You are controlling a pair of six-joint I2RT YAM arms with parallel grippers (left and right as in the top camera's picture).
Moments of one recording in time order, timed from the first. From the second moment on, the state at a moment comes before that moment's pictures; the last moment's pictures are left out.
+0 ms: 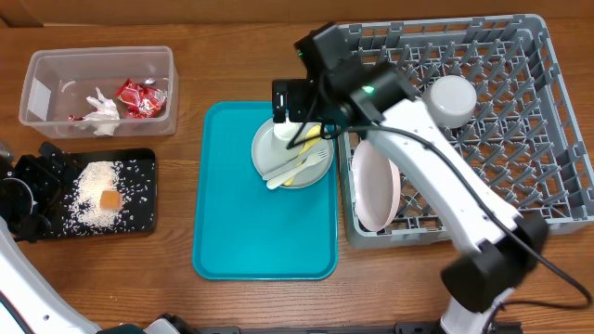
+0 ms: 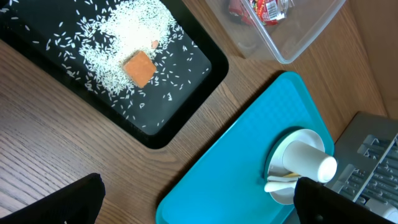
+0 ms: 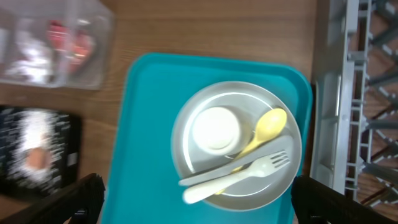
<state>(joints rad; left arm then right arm) 0.77 1.40 1.54 -1.39 0.39 -0.21 0.60 1.91 1.93 -1.03 -0.03 0.52</state>
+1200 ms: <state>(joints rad) 0.77 1.40 1.54 -1.39 0.39 -0.21 0.64 2.26 1.93 -0.91 0.01 0.50</state>
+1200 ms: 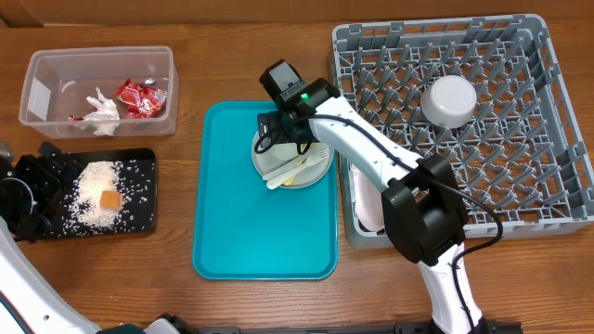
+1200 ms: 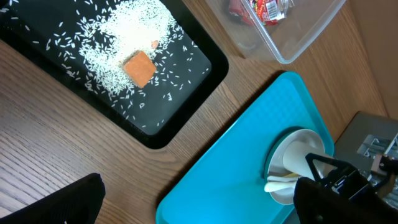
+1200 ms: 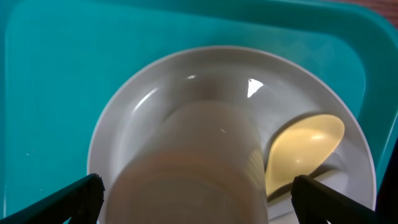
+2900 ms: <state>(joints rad) 0.77 1.40 1.54 -1.39 0.39 -0.21 0.63 2.26 2.11 -1.09 0.02 0.51</state>
